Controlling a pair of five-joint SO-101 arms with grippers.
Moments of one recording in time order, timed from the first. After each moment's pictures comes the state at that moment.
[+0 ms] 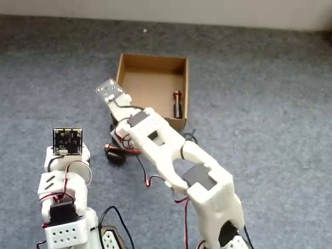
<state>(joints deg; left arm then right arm) -18.9 -104.0 95.3 46.0 -9.1 -45.9 28.5 1.0 44.5 5.4</state>
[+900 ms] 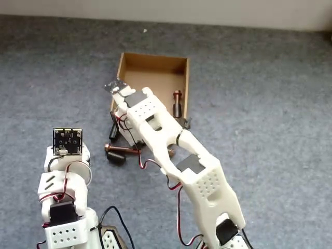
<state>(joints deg) -18.9 -104.0 95.3 46.0 -9.1 -43.0 36.8 -24.8 79.6 5.5</state>
